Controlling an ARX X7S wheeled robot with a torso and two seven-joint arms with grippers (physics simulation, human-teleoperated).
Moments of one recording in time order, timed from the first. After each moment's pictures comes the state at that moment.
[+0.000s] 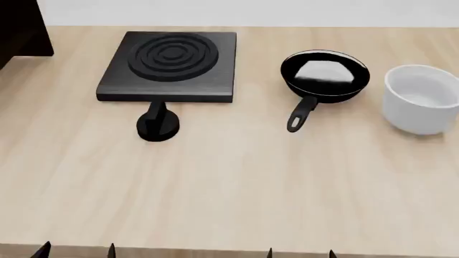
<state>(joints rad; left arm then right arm) 0.00 0.00 0.00 0.00 0.00 0.00 0.00 0.00 0.00 0.00 0.00 0.00 0.00 0.00</state>
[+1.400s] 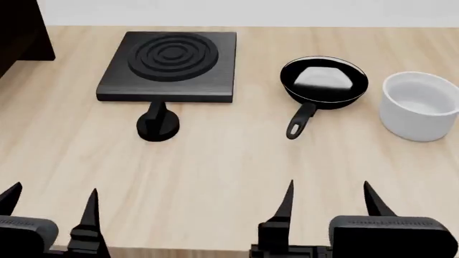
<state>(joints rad) -0.14 -0.15 0.08 0.75 -0.19 -0.82 -0.15 0.15 0.15 -0.02 -0.69 0.15 0.74 0.13</state>
